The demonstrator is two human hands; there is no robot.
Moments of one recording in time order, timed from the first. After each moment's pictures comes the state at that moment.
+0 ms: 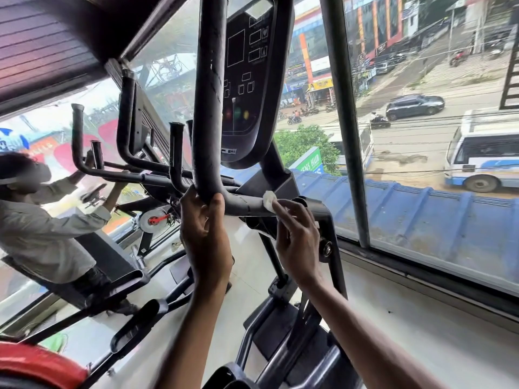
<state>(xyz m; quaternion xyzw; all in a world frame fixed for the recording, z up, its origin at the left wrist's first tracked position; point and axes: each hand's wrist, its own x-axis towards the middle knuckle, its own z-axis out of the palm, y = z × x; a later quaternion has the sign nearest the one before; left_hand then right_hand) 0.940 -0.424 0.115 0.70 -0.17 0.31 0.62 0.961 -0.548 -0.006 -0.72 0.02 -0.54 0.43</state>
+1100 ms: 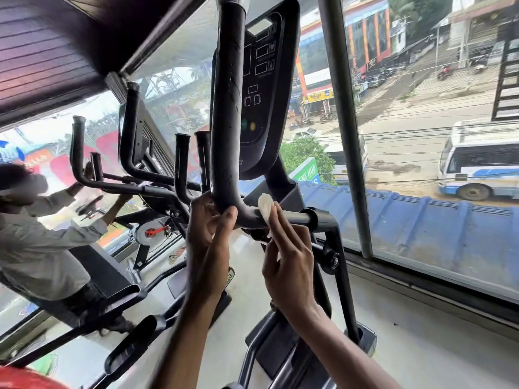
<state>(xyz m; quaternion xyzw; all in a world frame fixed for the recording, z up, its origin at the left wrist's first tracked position) 0.945 -0.397 0.133 0.73 -0.26 0.17 0.61 0.932 -0.497 0.032 -0.72 0.02 -0.54 0.44</state>
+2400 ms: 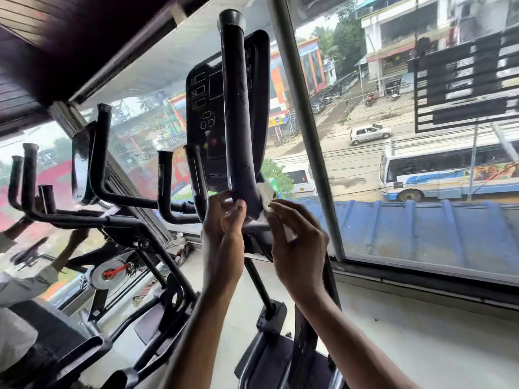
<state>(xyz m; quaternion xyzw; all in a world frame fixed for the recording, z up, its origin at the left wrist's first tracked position) 0.967 -0.379 0.131 0.70 -0.31 0.11 0.64 0.922 -0.470 0.068 -0.59 0.10 -0.65 0.47</state>
